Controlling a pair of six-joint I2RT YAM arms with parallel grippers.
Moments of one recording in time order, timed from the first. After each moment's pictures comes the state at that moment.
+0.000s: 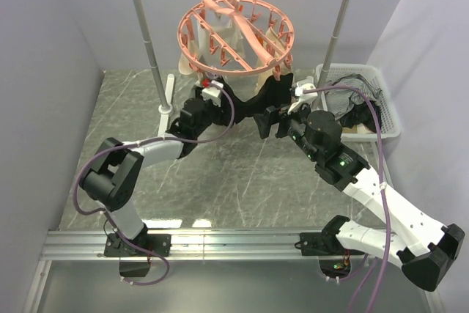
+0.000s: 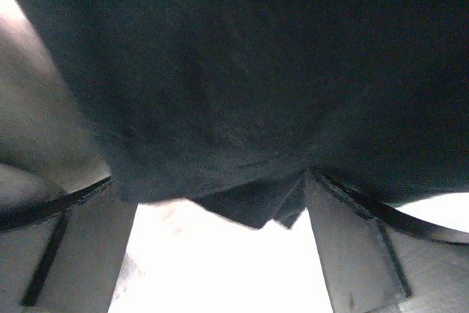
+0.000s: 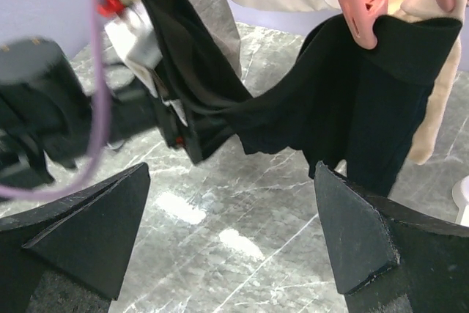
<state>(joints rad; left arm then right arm) -0.58 1.71 0.93 0.63 -0.08 -0.05 0.70 0.97 0.97 -0.10 0.19 0.18</state>
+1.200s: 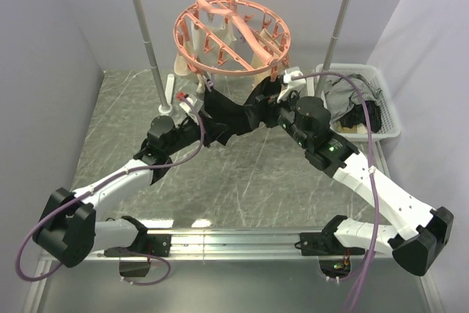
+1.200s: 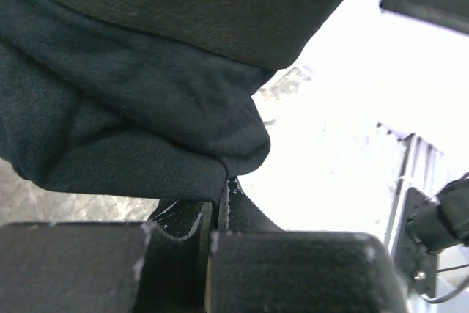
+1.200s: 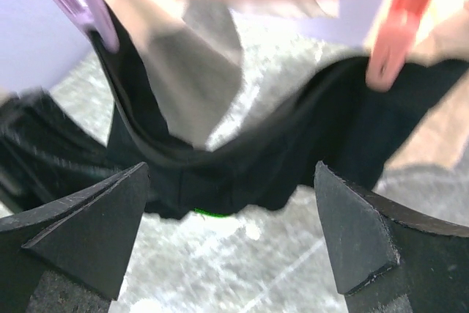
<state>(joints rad) -0.54 1.23 0.67 0.57 0.44 -0.34 0.70 1.09 1.06 -0.10 0.16 0.19</state>
